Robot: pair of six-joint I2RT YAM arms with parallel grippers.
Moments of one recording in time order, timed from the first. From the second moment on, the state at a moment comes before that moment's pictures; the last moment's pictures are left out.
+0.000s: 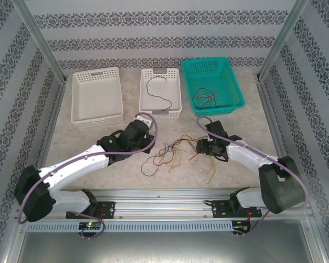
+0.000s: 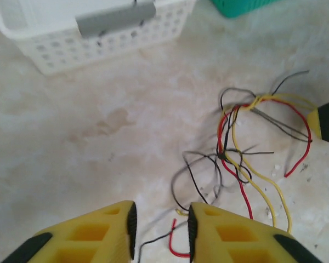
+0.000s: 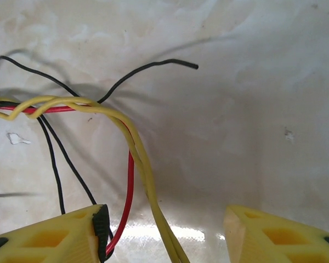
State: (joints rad) left arm -0.79 1.27 0.91 -0.43 -0.18 -0.40; right arm 0.36 1.36 0.64 -0.41 -0.02 0.48
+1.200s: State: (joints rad) left arm -0.82 1.41 0.85 -0.22 -0.19 -0.33; right arm 0.36 0.92 0.59 -0.35 -0.56 0.50
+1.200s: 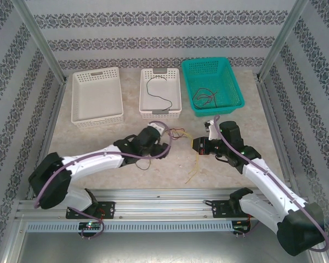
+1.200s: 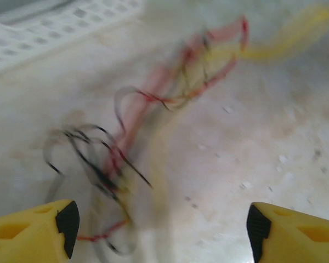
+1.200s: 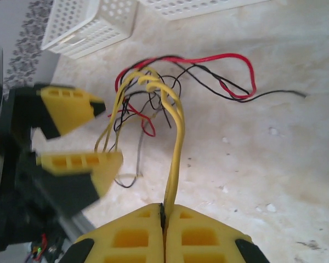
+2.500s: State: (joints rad) left arm -0.61 1.41 0.74 0.02 0.22 -0.53; right arm 0.40 0.74 0.60 -0.32 -0.69 0.53
